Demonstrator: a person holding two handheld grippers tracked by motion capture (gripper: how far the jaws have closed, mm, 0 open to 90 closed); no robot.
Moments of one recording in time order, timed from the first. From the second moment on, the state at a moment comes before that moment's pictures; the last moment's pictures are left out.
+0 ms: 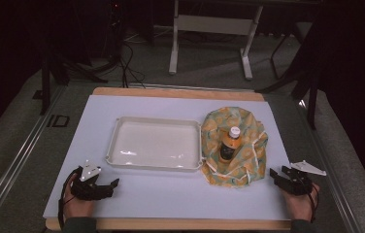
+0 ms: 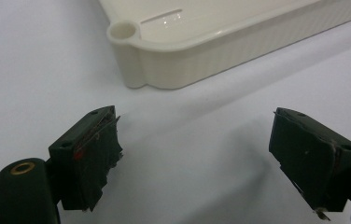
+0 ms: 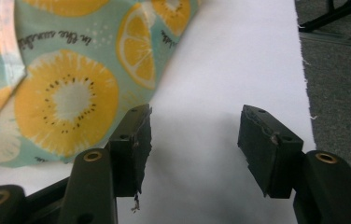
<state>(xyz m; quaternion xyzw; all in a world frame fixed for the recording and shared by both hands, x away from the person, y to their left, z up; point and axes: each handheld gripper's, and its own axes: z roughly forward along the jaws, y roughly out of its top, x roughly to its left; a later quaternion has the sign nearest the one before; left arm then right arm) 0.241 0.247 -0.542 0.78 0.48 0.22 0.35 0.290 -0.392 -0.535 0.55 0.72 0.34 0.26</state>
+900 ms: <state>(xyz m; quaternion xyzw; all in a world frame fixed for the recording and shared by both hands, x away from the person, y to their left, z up) 0.236 0.253 -0.541 0.76 0.48 0.23 0.39 0.286 -0.396 -0.528 0.54 0.72 0.36 0.24</state>
